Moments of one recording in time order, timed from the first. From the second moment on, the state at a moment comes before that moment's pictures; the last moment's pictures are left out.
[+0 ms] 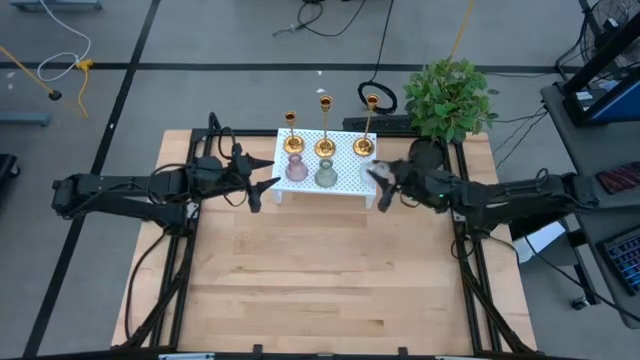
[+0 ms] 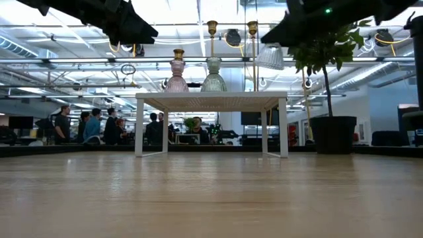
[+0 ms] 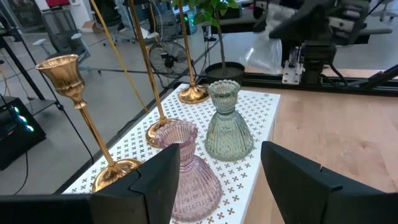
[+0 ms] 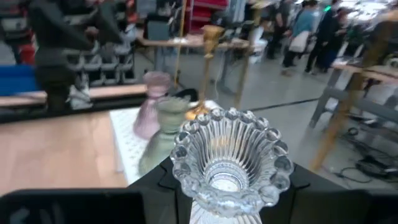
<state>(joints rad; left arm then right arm) 0.13 0.86 0.64 0.01 -0.26 0.06 -0.04 0.99 0.57 0.32 0.52 -0.05</state>
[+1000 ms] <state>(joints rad) 0.13 0.86 0.64 0.00 -0.26 0.05 -0.13 1.33 0.66 0.42 0.47 0.00</state>
